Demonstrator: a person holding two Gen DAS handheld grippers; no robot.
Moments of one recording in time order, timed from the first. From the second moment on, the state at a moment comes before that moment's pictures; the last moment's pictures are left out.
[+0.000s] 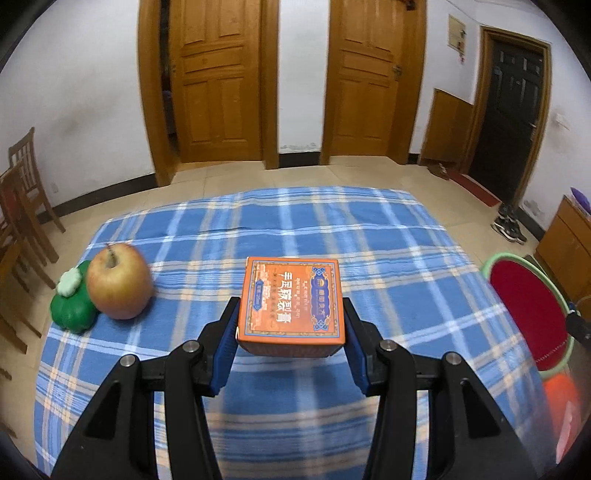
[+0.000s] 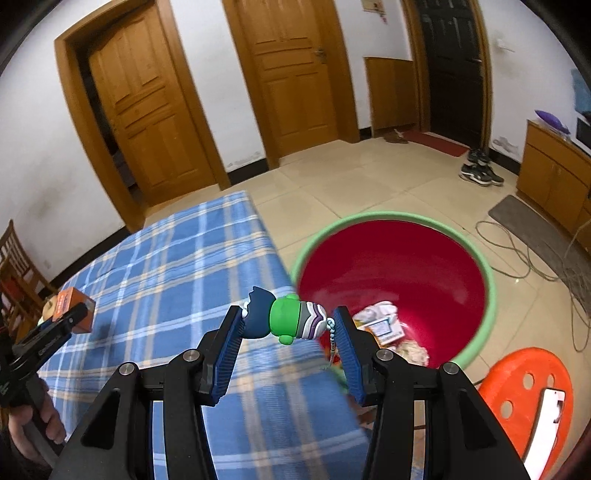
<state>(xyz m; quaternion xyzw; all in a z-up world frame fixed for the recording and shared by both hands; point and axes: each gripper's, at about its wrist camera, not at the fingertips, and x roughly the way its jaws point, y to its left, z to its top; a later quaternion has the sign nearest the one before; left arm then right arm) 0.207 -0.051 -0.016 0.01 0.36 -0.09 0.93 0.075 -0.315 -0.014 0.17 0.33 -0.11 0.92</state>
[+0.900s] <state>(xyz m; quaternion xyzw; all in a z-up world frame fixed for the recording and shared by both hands) 0.175 -0.233 -0.008 0.07 0.40 -0.22 0.89 0.066 -0.427 -0.059 0.21 0.34 -0.13 0.91</state>
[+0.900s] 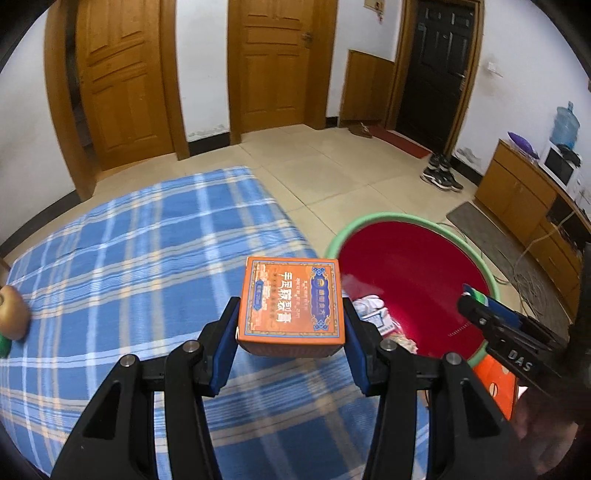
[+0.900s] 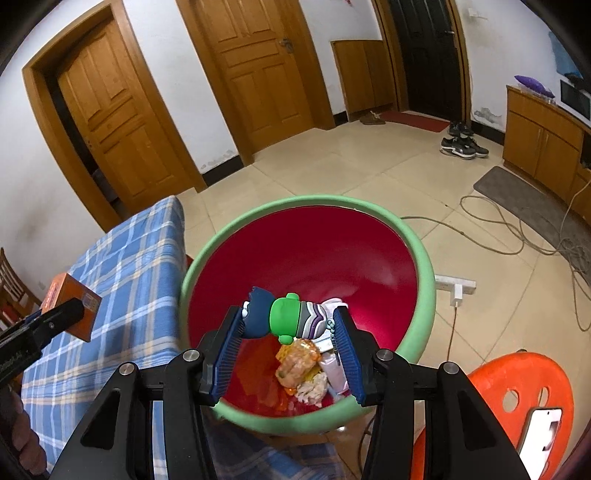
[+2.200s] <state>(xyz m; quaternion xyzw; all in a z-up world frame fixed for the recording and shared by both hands) 0.175 -0.323 -0.038 0.13 0.42 -0.28 0.85 0.039 -0.465 -0.048 0.24 0.31 -0.14 0.91</state>
